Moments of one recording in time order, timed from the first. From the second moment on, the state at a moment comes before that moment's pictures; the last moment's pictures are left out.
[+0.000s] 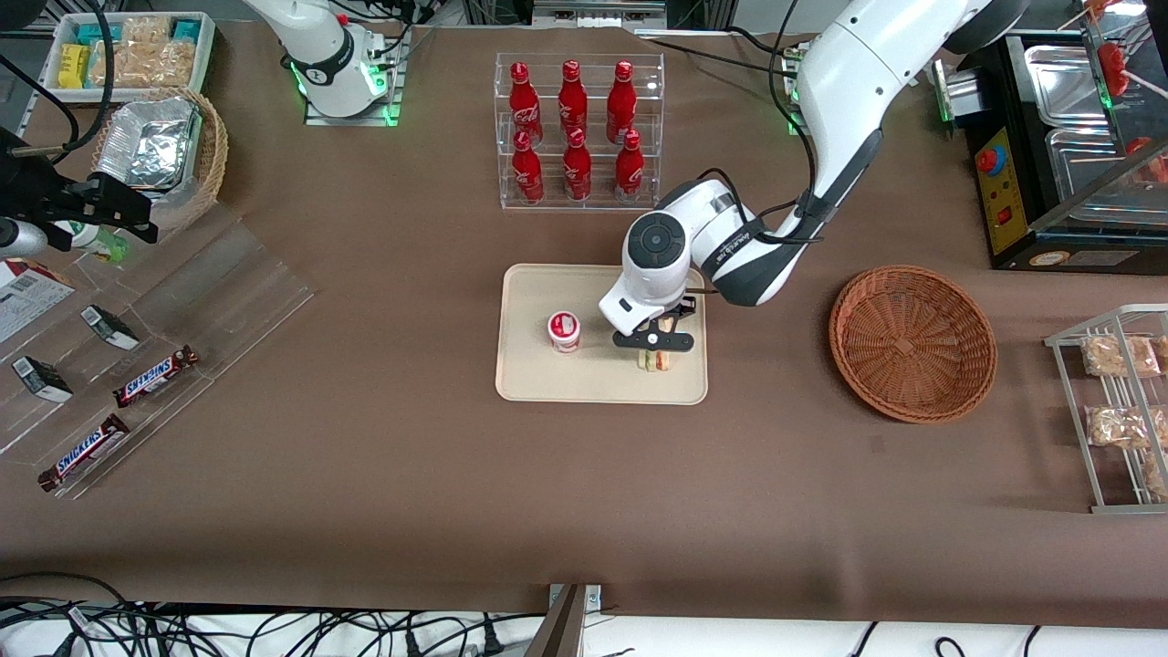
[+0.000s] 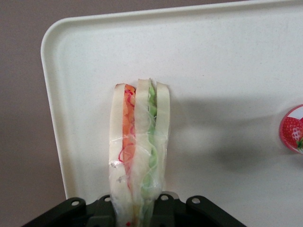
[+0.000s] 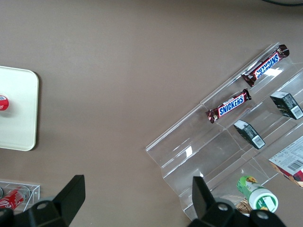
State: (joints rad) arm -0.24 0.73 -0.49 -1.62 0.40 2.13 -0.84
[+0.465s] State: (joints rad) arm -0.24 0.74 -0.49 -1.62 0.40 2.13 -0.85
